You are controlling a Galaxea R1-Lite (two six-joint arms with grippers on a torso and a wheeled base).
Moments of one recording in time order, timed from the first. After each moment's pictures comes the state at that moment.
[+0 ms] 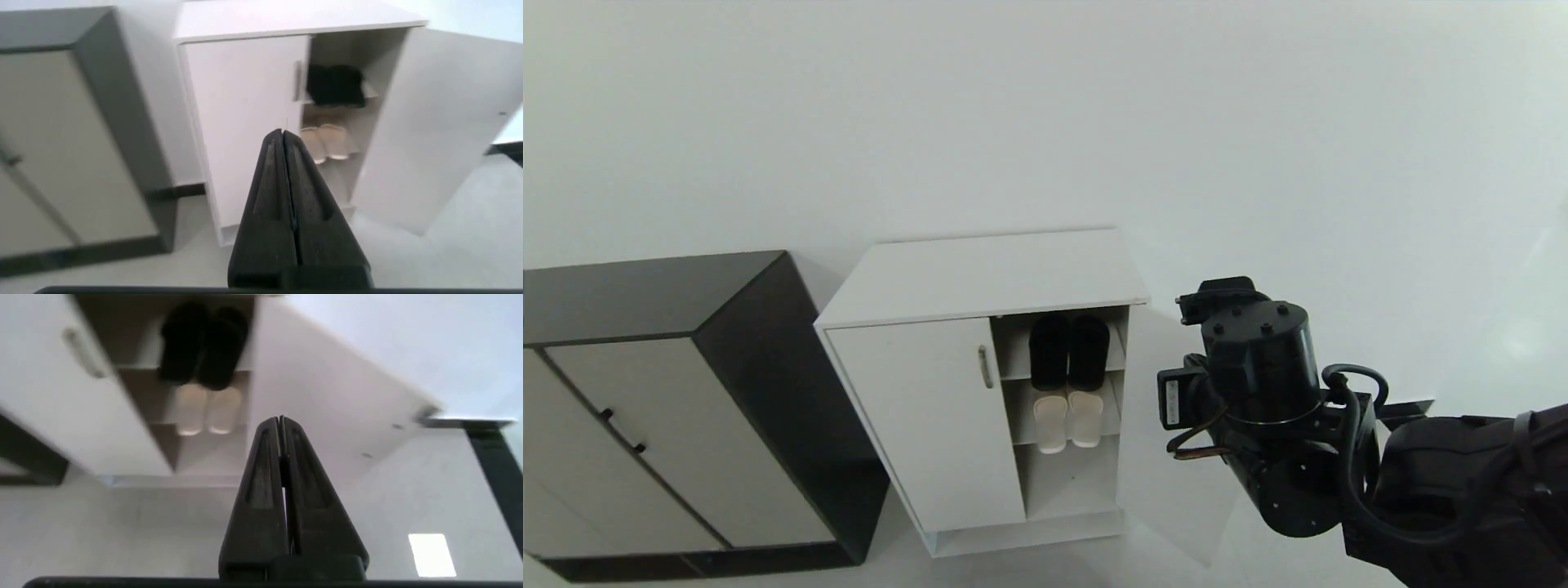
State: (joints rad) left arm 0.00 0.00 0.00 0.00 -0.02 0.01; right arm 0.89 1.81 -0.94 -0.55 -0.79 0.20
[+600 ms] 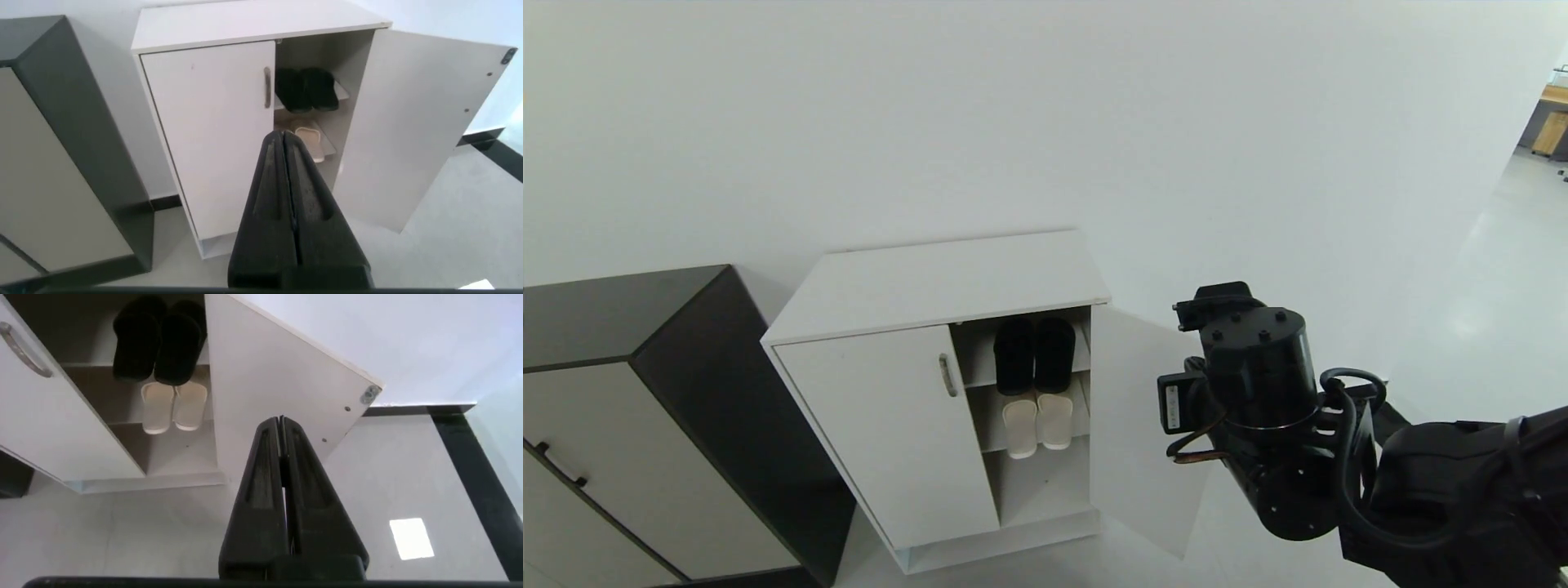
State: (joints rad) left arm 0.00 0.00 0.00 0.00 -0.02 0.01; right arm 0.88 1.82 -0.93 -0.57 -0.79 0.18
